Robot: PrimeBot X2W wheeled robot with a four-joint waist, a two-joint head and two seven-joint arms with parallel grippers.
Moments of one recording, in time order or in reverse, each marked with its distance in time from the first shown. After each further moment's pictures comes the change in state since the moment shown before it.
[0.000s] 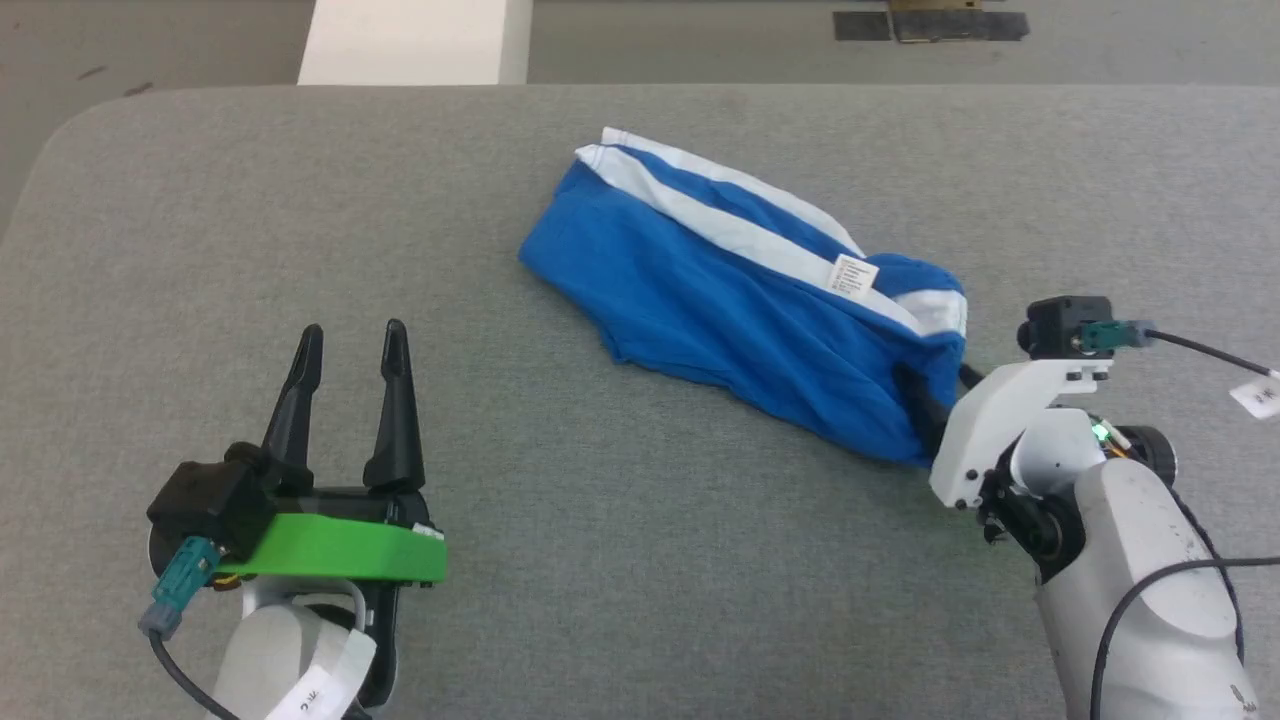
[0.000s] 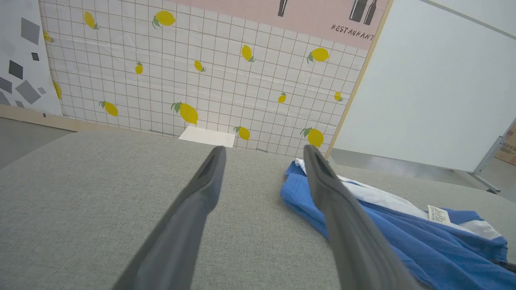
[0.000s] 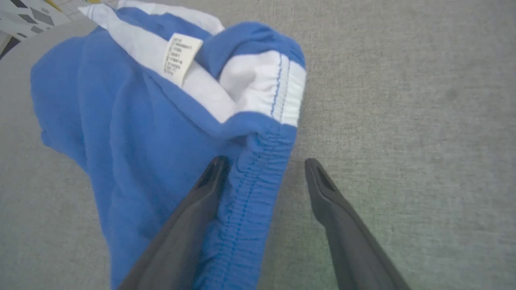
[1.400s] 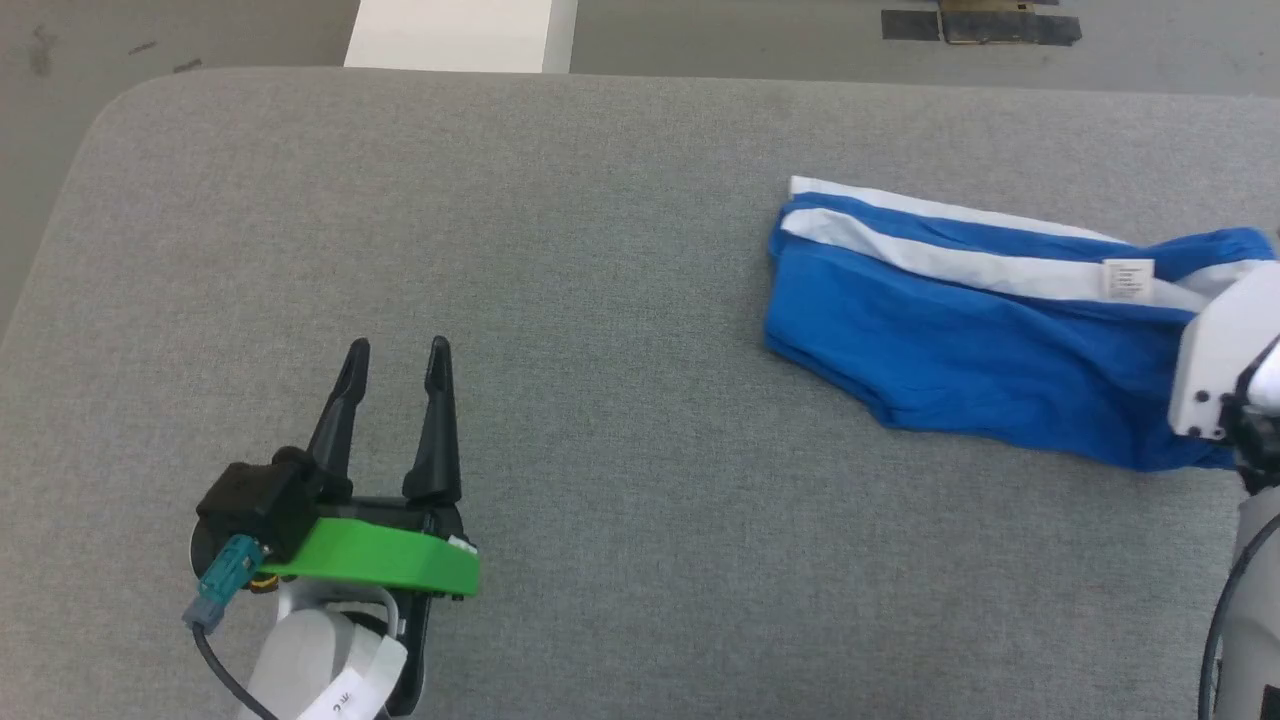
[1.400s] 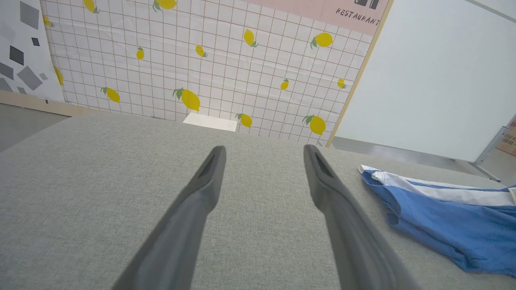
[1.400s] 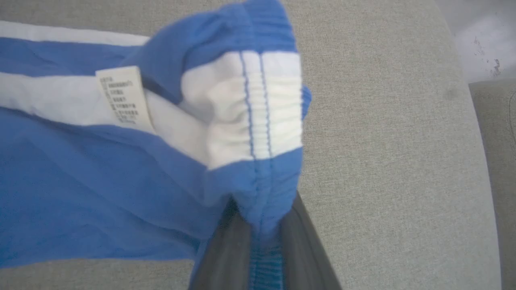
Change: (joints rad) left arm 0.000 -0.001 -0.054 0.040 -0.006 -0.001 0.000; right arm -0.063 -0.025 -0.414 -0.286 -0.526 0.000 0.484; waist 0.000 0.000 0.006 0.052
